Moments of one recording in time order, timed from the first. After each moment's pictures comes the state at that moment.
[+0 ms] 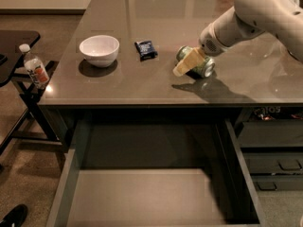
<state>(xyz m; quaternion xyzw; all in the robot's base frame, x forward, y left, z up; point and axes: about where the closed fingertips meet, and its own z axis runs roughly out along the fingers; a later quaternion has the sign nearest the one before) 0.696 -0.144 0.869 -0.42 0.84 0.08 0.34</state>
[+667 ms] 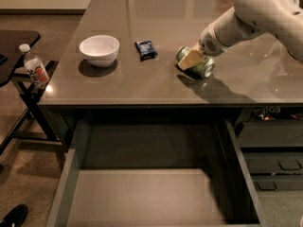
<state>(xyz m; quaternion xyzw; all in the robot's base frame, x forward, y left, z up) 0.697 -0.144 0.868 -0.42 0.84 0.08 0.34</state>
